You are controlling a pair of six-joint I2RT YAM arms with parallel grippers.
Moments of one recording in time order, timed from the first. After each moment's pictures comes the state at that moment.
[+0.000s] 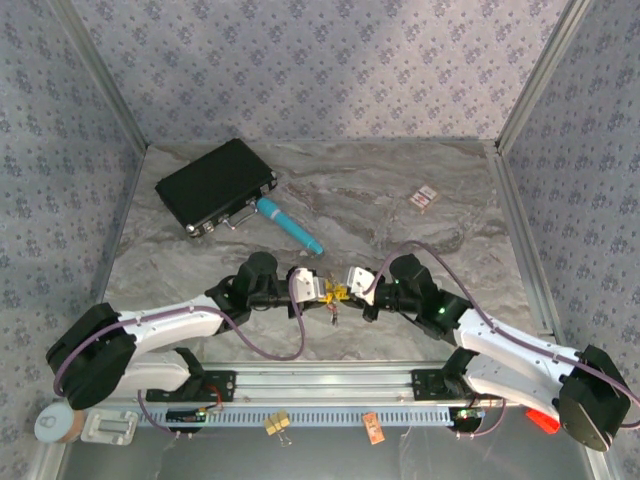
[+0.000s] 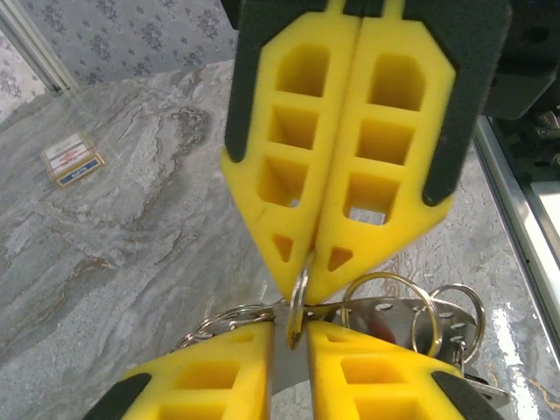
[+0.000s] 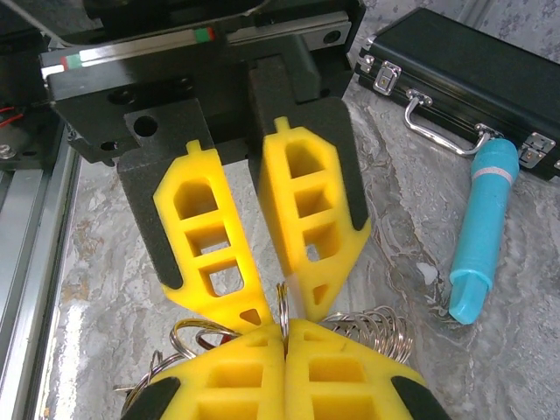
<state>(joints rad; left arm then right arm) -0.88 1.22 0.47 0.38 0.48 0.41 0.81 0.92 0.44 0.05 -0.40 -0.40</state>
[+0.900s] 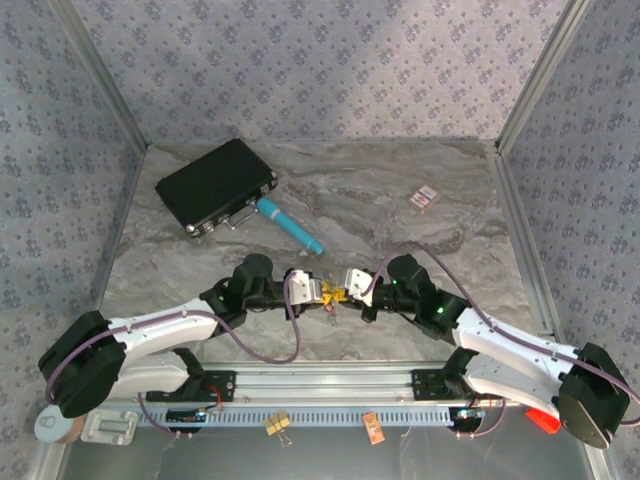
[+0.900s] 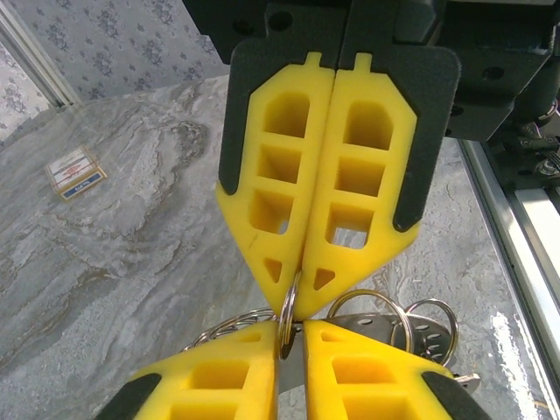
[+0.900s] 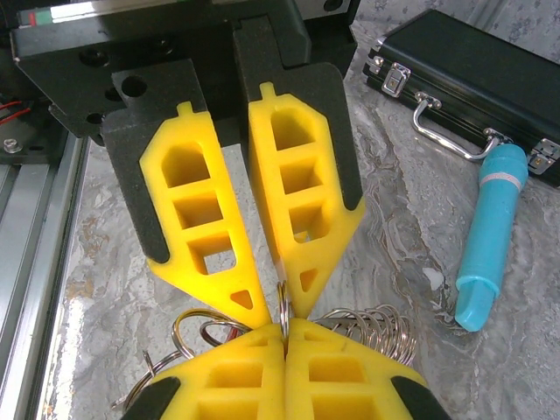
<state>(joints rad) -0.89 1.16 0.45 0.36 0.49 0.41 0.83 0.93 0.45 0.05 -0.40 -0.42</state>
